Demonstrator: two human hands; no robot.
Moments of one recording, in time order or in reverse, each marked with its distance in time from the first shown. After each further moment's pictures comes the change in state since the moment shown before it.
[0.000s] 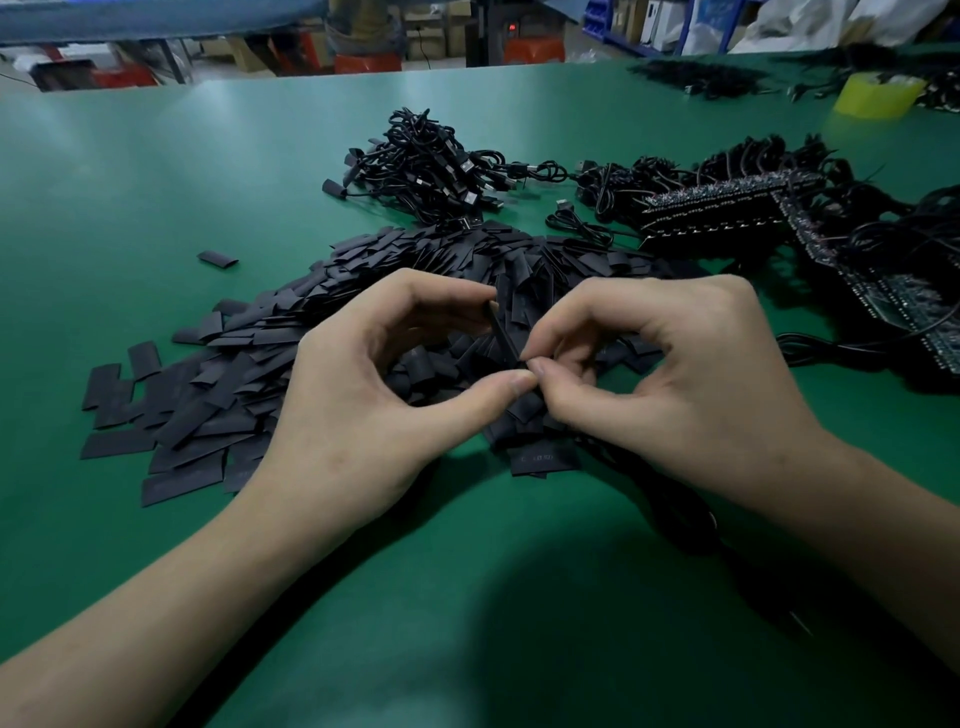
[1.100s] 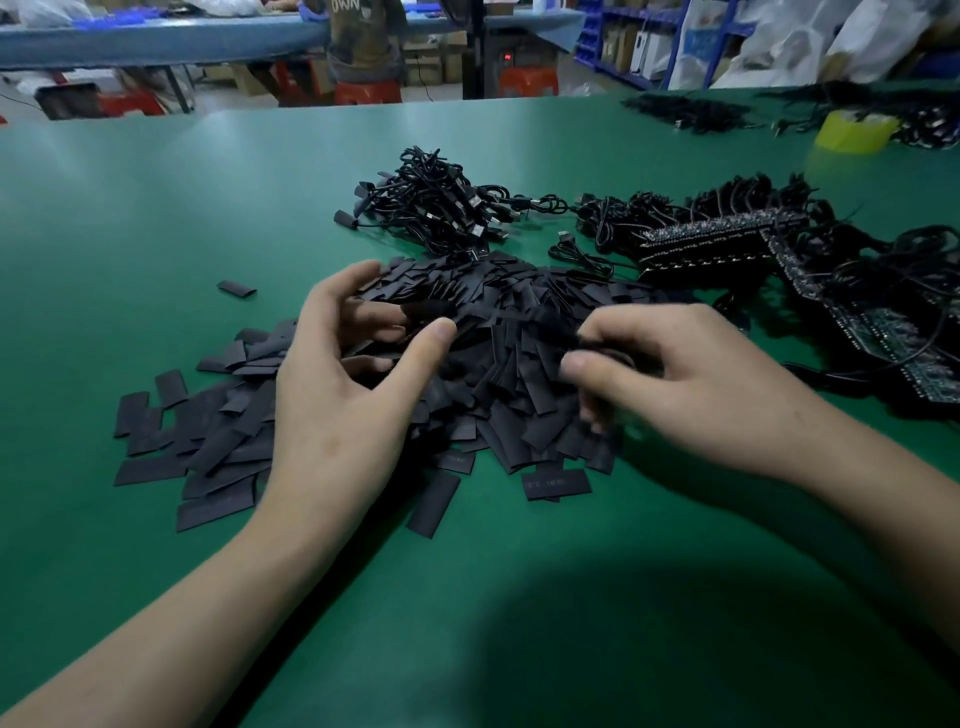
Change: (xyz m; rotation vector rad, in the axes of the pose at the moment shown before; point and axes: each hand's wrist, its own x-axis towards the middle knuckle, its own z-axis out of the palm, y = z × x) left_hand 0.008 -0.021 -0.015 0.031 0.346 -0.155; right_hand 0.016 0.009 -0.016 0.033 -0.318 0.393
